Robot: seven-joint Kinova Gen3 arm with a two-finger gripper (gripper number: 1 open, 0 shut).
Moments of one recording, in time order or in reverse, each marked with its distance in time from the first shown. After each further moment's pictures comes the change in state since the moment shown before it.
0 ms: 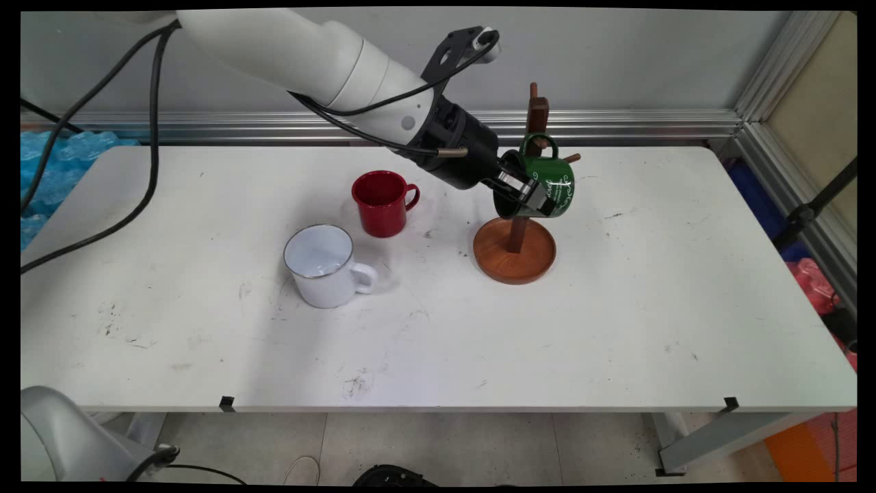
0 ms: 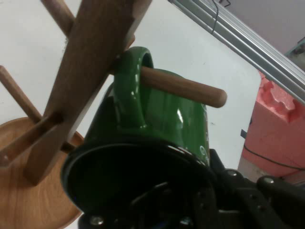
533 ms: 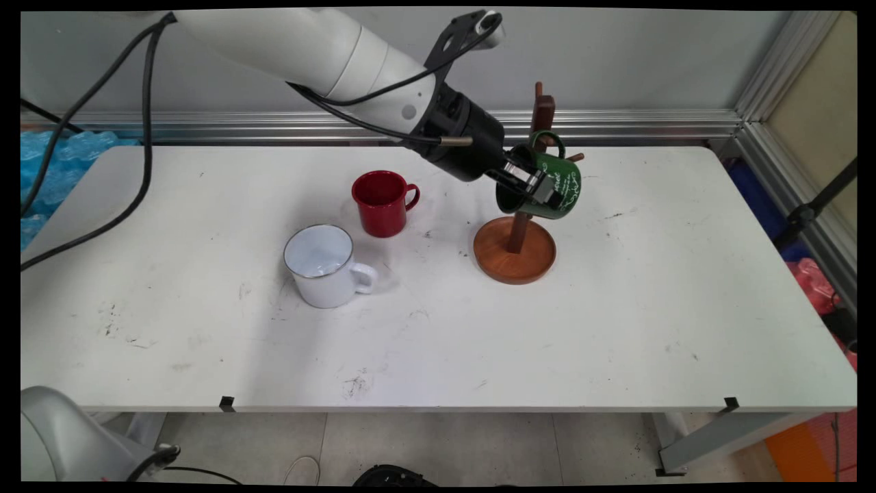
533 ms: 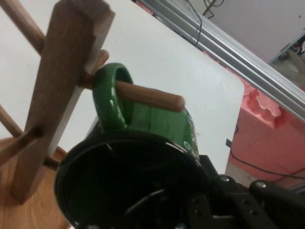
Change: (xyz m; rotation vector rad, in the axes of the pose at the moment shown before) arm 0.008 0.007 -0.008 -0.036 0.030 0.025
